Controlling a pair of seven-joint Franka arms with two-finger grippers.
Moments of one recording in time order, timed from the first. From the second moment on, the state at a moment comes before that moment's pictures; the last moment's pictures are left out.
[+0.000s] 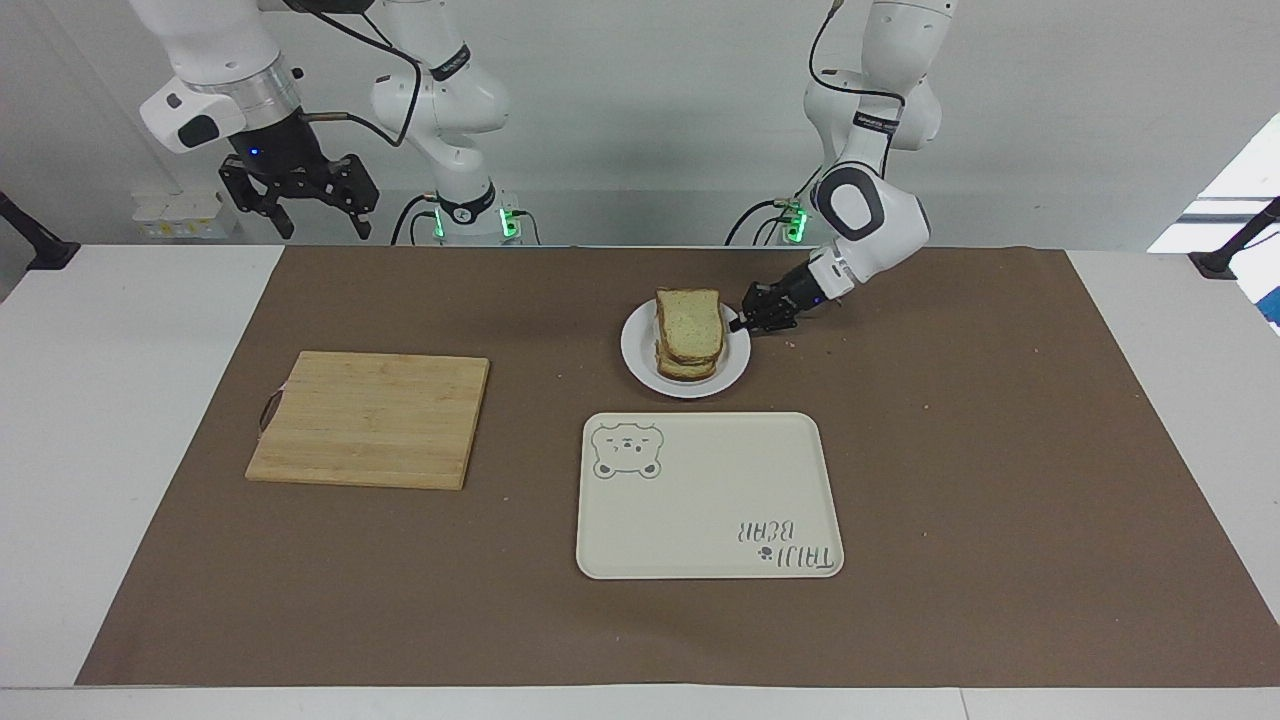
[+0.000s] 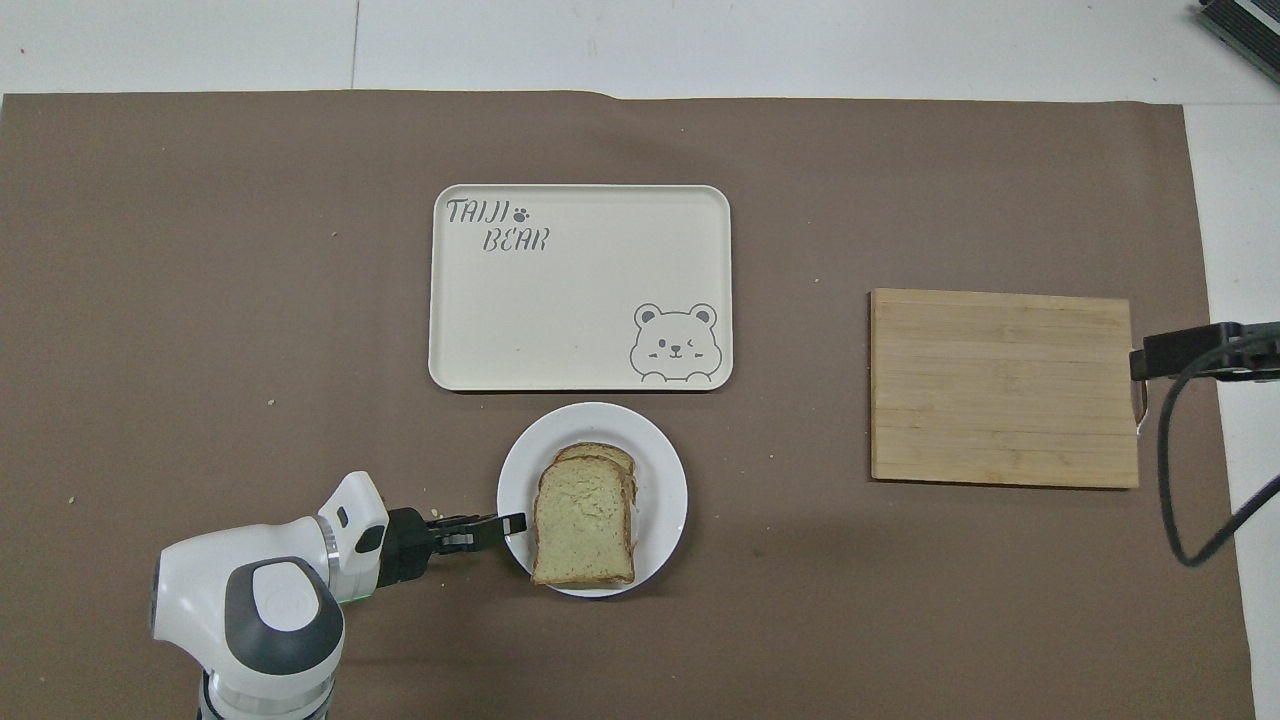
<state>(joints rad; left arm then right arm) -0.56 -0.13 0.12 -2.70 -1.54 2.44 0.86 0.00 -0.11 -0.03 -1.62 0.01 1.49 0.01</state>
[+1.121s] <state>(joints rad) -0.63 -0.11 0.13 -2.62 -1.54 2.47 0.84 -0.01 -0.11 -0.03 -1.62 0.01 1.48 0.01</state>
